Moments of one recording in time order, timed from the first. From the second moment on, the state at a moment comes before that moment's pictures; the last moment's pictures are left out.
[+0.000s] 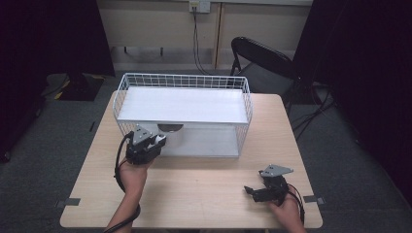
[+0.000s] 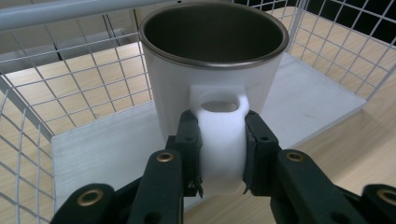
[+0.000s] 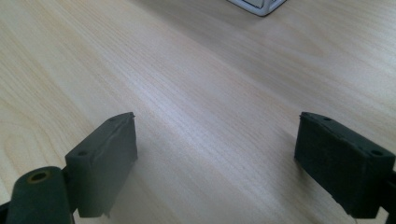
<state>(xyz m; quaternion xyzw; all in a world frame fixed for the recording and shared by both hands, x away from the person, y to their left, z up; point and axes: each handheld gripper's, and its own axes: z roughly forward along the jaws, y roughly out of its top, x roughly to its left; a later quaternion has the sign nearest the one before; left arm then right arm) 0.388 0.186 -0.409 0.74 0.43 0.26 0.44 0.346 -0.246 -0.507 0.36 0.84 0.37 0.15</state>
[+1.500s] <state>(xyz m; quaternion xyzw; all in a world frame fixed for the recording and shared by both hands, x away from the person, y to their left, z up) 0.409 0.177 -0.432 0.73 0.46 0.26 0.42 0.345 -0.246 -0.507 0.36 0.84 0.37 0.15</state>
